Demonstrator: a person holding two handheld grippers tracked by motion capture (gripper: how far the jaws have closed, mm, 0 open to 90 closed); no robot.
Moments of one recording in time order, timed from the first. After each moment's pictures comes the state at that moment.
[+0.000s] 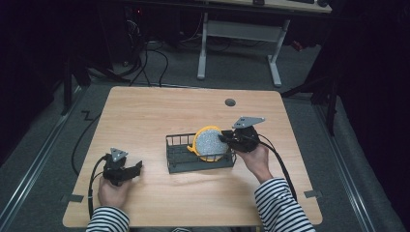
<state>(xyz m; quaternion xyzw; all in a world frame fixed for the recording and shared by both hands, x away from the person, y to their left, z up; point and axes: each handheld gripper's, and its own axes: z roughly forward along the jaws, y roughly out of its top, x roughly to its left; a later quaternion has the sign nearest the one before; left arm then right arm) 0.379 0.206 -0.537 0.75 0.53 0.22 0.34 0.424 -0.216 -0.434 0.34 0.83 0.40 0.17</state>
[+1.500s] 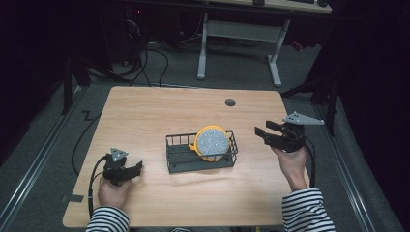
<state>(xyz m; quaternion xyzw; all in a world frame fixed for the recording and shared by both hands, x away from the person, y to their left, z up) 0.379 0.206 -0.537 0.75 0.53 0.22 0.34 0.380 -0.315 -0.383 0.45 0.73 0.46 0.22</state>
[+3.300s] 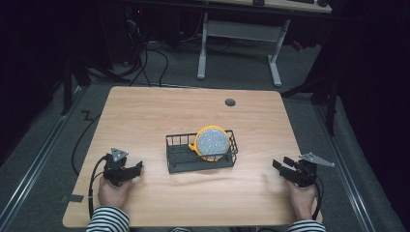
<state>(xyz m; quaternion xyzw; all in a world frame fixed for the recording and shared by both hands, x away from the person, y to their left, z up) 0.379 0.206 -0.537 0.75 0.52 0.22 0.34 0.331 -0.386 -0.512 0.57 0.67 0.42 0.20</state>
